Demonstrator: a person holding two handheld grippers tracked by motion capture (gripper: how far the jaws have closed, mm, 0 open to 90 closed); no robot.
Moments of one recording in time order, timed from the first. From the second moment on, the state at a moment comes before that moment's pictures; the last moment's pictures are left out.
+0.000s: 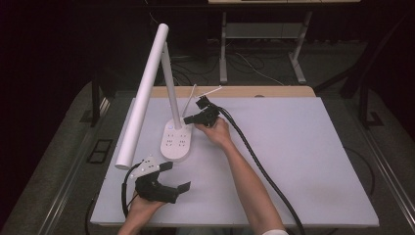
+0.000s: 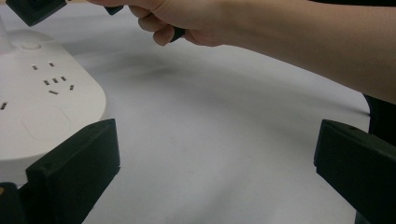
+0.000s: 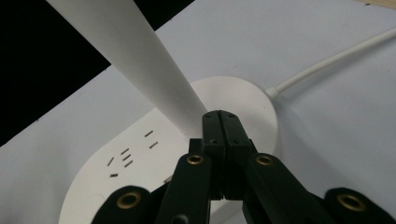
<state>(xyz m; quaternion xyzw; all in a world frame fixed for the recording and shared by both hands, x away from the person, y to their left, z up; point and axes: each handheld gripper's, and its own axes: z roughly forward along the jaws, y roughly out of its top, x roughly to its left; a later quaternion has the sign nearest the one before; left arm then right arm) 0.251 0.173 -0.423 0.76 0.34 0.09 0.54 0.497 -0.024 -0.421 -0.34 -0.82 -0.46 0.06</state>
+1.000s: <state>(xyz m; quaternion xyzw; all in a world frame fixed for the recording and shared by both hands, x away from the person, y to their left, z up) 0.252 0.173 -0.423 0.76 0.35 0.09 0.54 0.494 -0.018 -0.434 -0.35 -0.83 -0.44 0.04</state>
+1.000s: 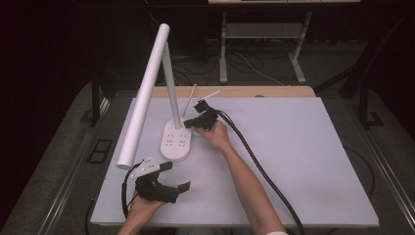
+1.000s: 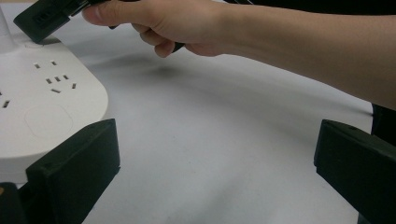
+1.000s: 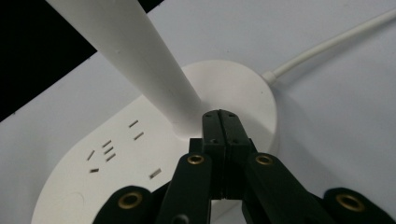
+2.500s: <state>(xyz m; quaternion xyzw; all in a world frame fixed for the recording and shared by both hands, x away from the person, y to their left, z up) 0.253 0.171 -0.424 0.76 0.35 0.09 0.54 0.447 -0.105 -0.357 -0.33 -0.81 -0.48 -0.01</state>
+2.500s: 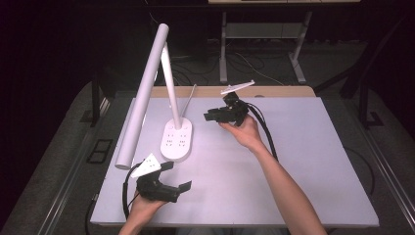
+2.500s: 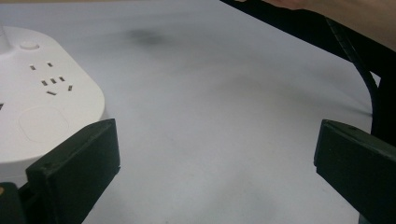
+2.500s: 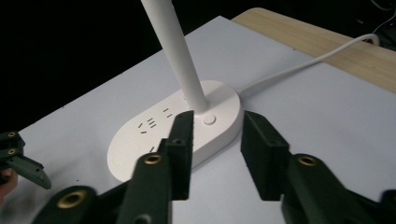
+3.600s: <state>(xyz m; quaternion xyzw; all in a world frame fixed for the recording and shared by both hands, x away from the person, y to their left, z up) 0.253 0.168 -0.425 0.76 0.35 0.09 0.54 0.348 -0.233 -0.352 -0.37 -0.79 -0.49 -0.06</state>
